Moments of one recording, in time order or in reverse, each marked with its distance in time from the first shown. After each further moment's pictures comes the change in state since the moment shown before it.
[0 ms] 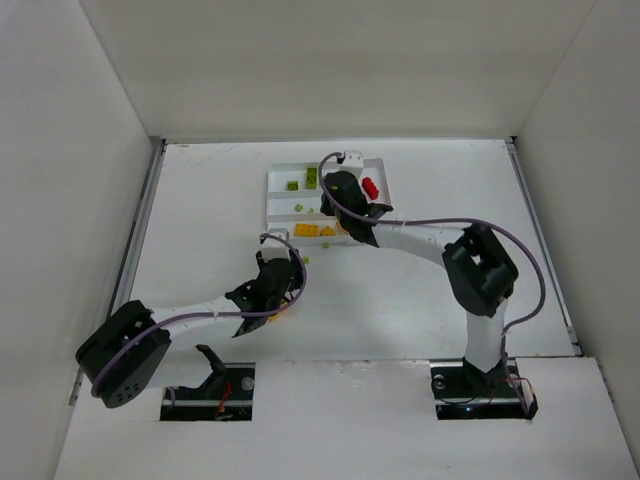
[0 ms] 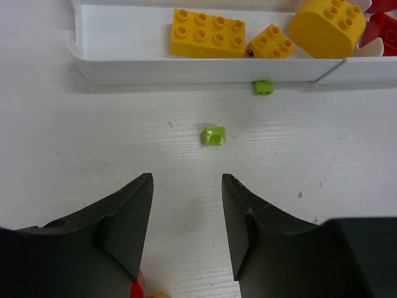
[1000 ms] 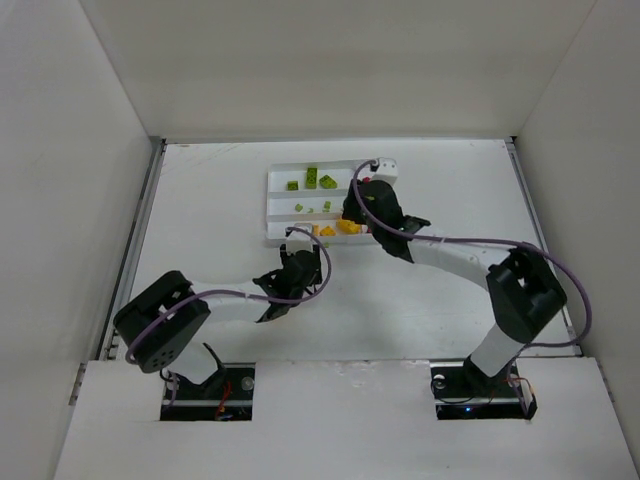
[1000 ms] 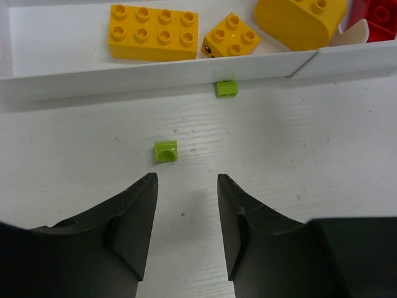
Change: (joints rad) left arm -0.058 0.224 0.144 0.022 -0.006 0.007; right arm -0.069 -0.203 -0.219 0.035 -0.026 -0.029
